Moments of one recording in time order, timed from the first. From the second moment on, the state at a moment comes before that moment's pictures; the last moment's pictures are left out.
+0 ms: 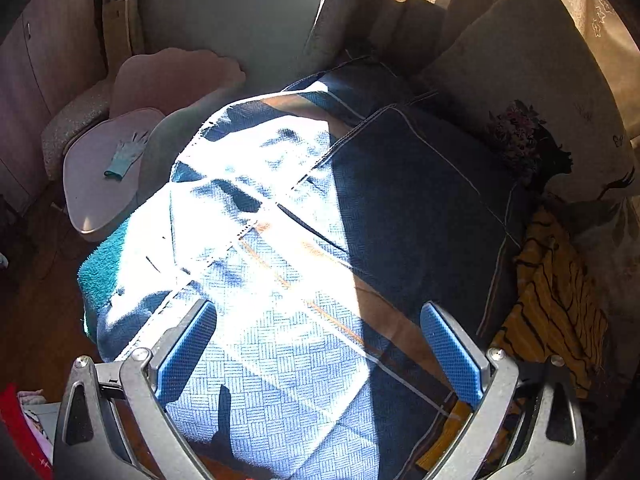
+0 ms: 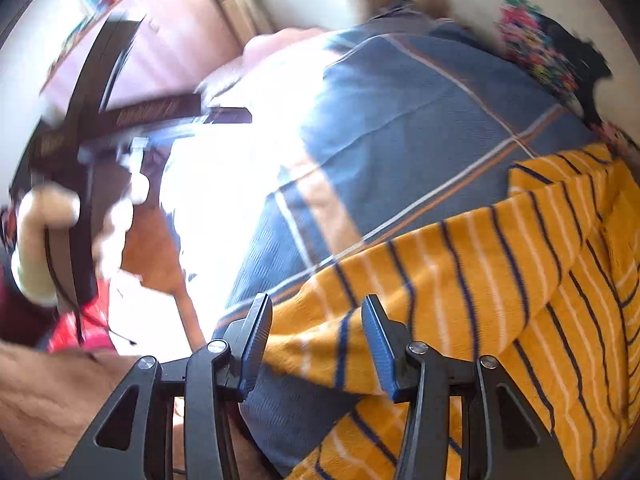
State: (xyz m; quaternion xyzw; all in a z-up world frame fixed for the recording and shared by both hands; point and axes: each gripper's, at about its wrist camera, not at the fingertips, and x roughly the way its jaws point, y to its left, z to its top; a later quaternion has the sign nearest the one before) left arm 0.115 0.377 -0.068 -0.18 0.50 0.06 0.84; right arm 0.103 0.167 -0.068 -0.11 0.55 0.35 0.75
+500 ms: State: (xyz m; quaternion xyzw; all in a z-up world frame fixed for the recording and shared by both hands) left arm 0.108 0.383 -0.072 -0.20 0.50 0.07 0.84; right arm 0.062 0.233 -0.119 -0.44 0.47 0.38 0.67
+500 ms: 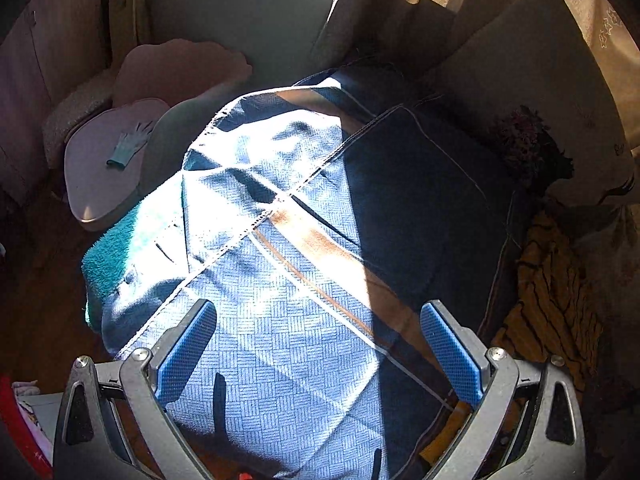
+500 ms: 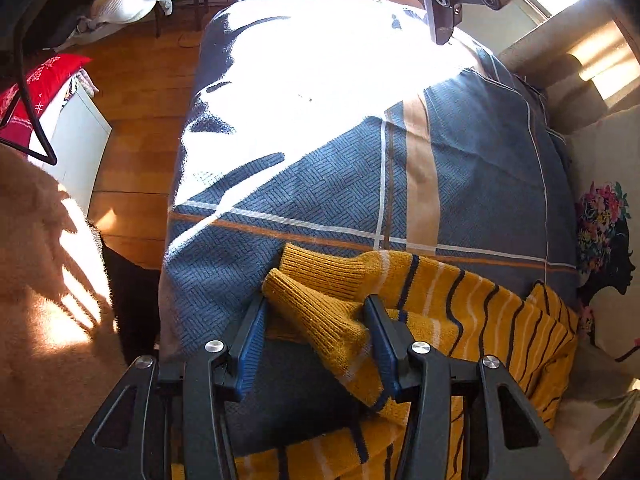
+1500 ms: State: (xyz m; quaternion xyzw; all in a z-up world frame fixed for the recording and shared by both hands) left arm 0.082 0.152 -0.049 -0.09 0.51 -0.01 0.86; right arm 0.143 -0.329 -0.083 0.20 0.46 -0.22 0.84
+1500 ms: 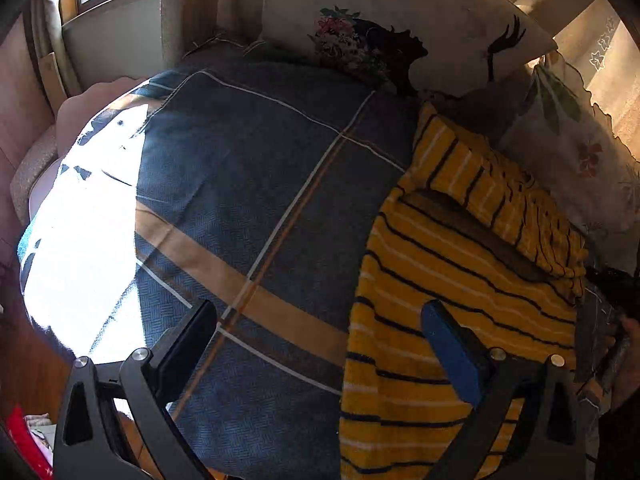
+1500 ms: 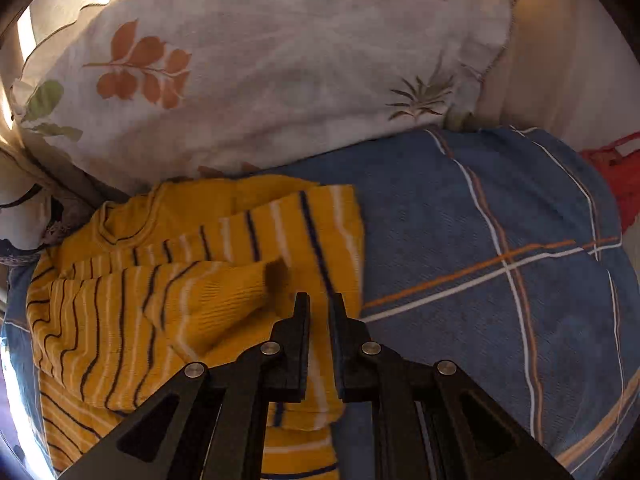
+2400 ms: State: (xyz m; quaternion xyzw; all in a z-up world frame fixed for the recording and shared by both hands) left arm 0.124 0.154 -0.112 -0.09 0.59 -0.14 0.79; right arm 0.064 -0.252 -0.091 0.22 0.49 -0.22 0.82
